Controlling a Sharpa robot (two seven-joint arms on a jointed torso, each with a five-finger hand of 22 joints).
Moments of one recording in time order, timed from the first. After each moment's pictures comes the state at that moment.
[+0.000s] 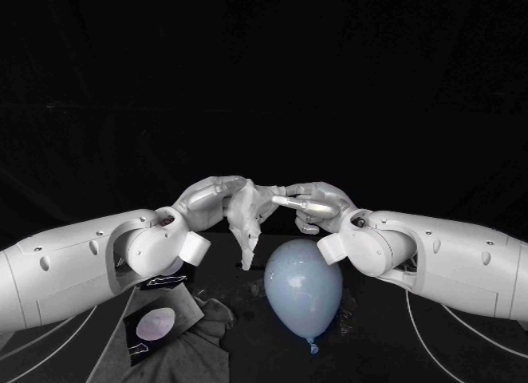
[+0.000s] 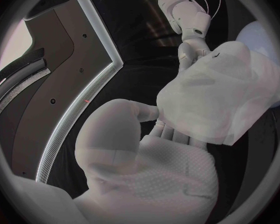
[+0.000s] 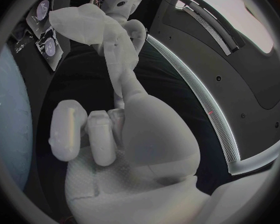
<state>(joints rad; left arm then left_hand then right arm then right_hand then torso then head) 1.35 -0.81 -0.07 1.46 -0.02 0.06 0.34 1.14 -0.01 1.07 0.22 0.04 0.60 0.18 0.93 0.79 0.85 0.16 0.06 0.06 1.19 0.07 0.64 0.60 0.16 1.10 0.15 0.60 0.40 1.38 -0.64 -0.15 1.40 0.01 -0.24 0.30 1.51 0.05 -0.03 0.04 0.05 0.99 0.10 0.42 0.37 1.41 0.08 1.51 1.33 1.45 -0.01 1.57 1.31 0.07 1.44 0.08 1.33 1.31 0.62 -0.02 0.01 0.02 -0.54</state>
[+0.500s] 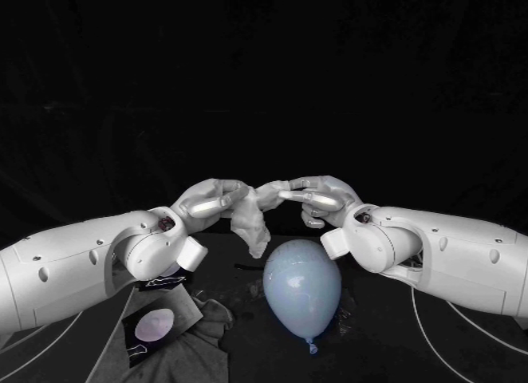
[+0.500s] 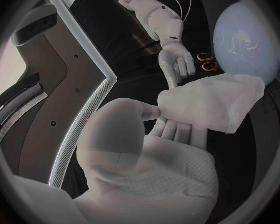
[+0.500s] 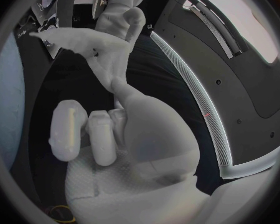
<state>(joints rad) 1.35 -0.81 -0.07 1.46 -0.23 0.01 0.34 1.23 0.00 0.99 0.23 0.04 0.60 0.18 0.89 0.74 0.80 0.20 0.06 0.06 0.83 0.15 0.40 0.48 0.15 0.85 0.22 0.45 0.33 1.39 -0.67 -0.14 1.43 -0.03 -0.31 0.29 1.39 0.10 0.33 -0.12 0.04 0.96 0.10 0.49 0.38 1.42 0.06 1.50 1.33 1.46 -0.02 1.57 1.31 0.07 1.44 0.08 1.33 1.31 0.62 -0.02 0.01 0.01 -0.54</state>
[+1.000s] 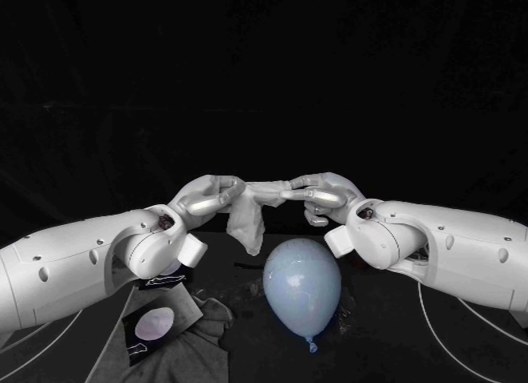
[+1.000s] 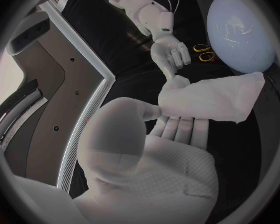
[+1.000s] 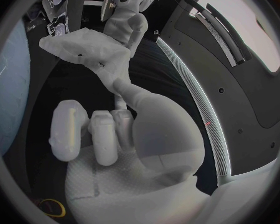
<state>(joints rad) 1.35 -0.81 -0.06 1.46 -0.25 -0.07 0.36 1.27 -0.01 0.98 0.24 0.04 0.60 0.18 0.88 0.71 0.80 0.21 0.06 0.06 0.78 0.18 0.34 0.41 0.15 0.77 0.26 0.34 0.24 1.41 -0.69 -0.14 1.45 -0.12 -0.32 0.22 1.26 0.03 0.51 -0.17 0.05 0.95 0.10 0.53 0.39 1.46 0.02 1.51 1.31 1.47 -0.04 1.57 1.31 0.07 1.44 0.08 1.33 1.31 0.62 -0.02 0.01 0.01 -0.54</state>
